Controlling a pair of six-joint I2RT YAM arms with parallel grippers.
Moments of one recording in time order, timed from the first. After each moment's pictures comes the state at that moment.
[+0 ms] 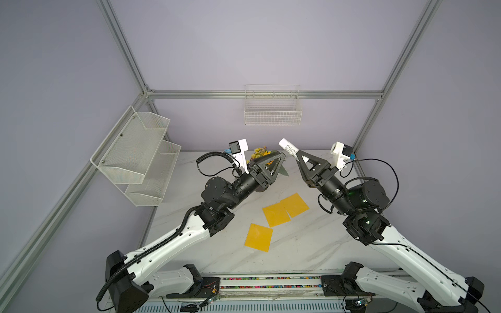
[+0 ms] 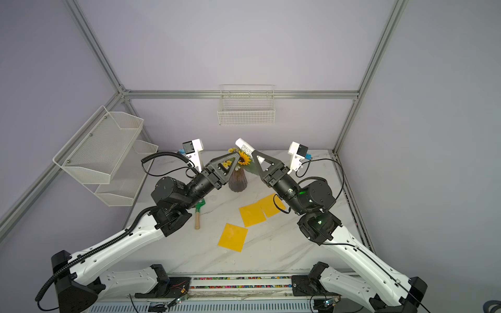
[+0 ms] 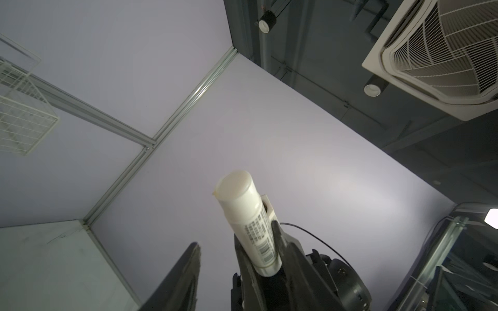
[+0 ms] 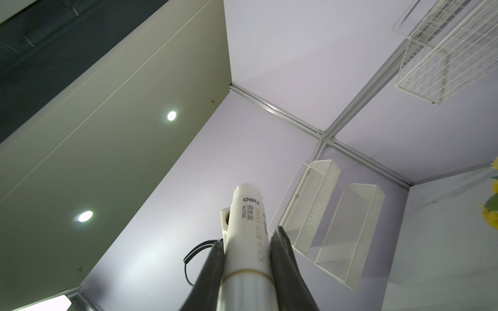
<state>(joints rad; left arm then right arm) -0.84 1.16 1.12 0.45 0.08 -0.81 0.74 0.96 1.04 0.32 -0.02 1.14</state>
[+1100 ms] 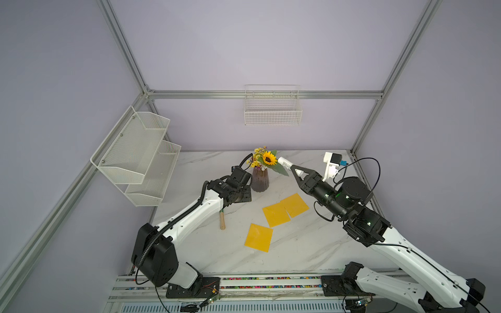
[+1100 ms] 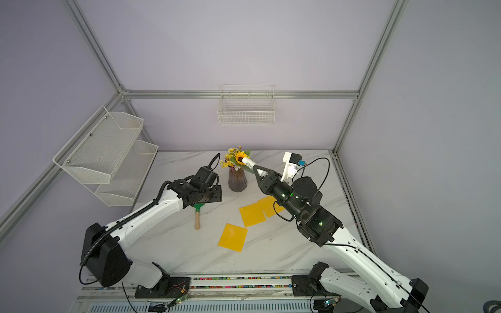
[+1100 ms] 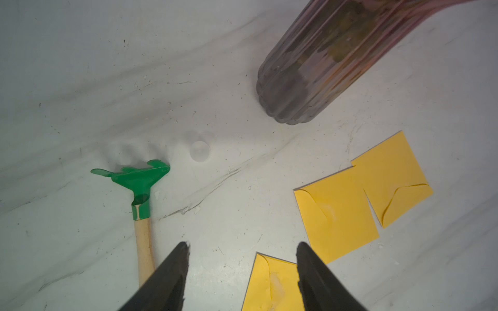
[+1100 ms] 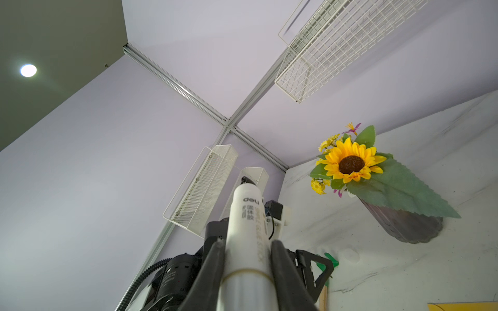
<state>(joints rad) -0.57 1.54 1.28 -0.79 -0.22 -0.59 0.74 0.95 1.03 -0.02 0.10 0.91</state>
